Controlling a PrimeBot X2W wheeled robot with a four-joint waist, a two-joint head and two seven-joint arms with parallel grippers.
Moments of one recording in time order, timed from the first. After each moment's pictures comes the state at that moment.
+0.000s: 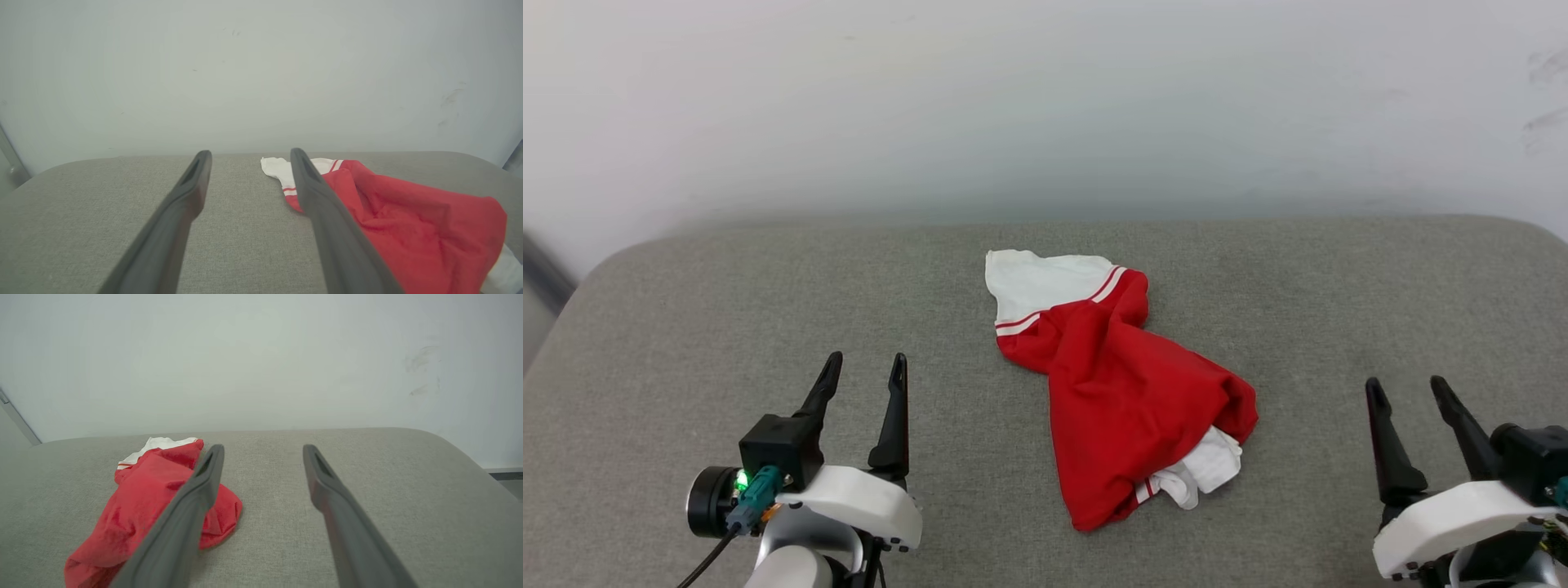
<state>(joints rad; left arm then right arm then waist) -0.15 0.28 -0.34 0.15 -0.42 0.17 -0.21 0.03 -0.05 -0.08 -0.04 0.14 0.13 0.03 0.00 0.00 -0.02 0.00</state>
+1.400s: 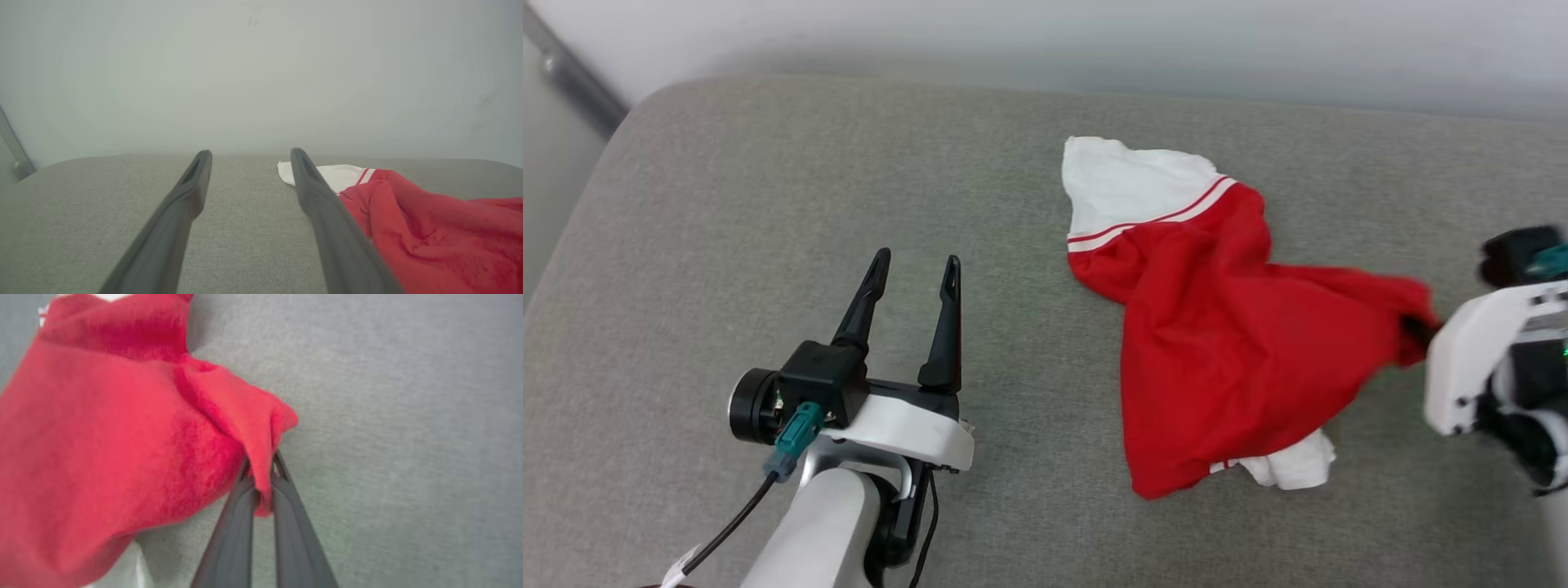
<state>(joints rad) -0.31 0.18 -0.36 0.13 -0.34 0.12 -0.26 -0.39 -0.30 0.04 0.22 0.36 0.13 0.71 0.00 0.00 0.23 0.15</state>
